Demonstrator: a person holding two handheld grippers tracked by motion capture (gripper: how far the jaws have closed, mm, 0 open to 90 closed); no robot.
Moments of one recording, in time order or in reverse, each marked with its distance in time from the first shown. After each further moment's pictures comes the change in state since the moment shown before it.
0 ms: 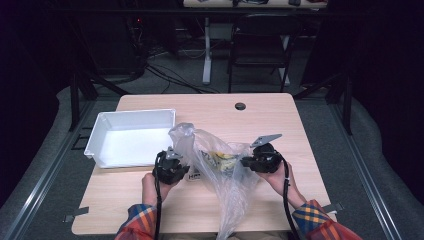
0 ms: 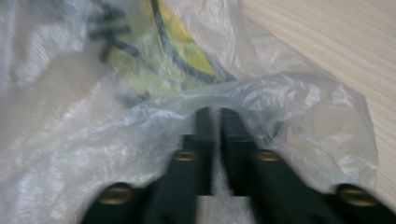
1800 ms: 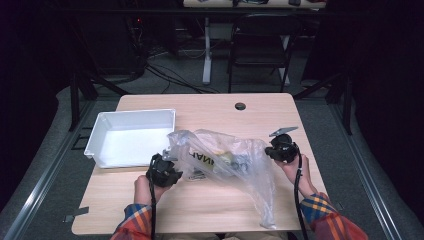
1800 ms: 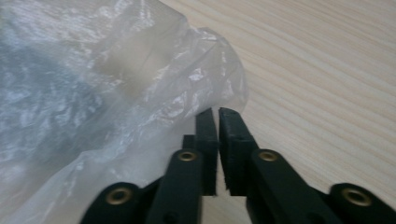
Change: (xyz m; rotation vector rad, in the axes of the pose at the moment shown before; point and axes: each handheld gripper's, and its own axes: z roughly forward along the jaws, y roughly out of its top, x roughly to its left) left arm 0.005 -0.011 -0.015 0.095 0.015 -0.028; right arm -0.070 -0.019 -0.003 0.061 -0.279 0.094
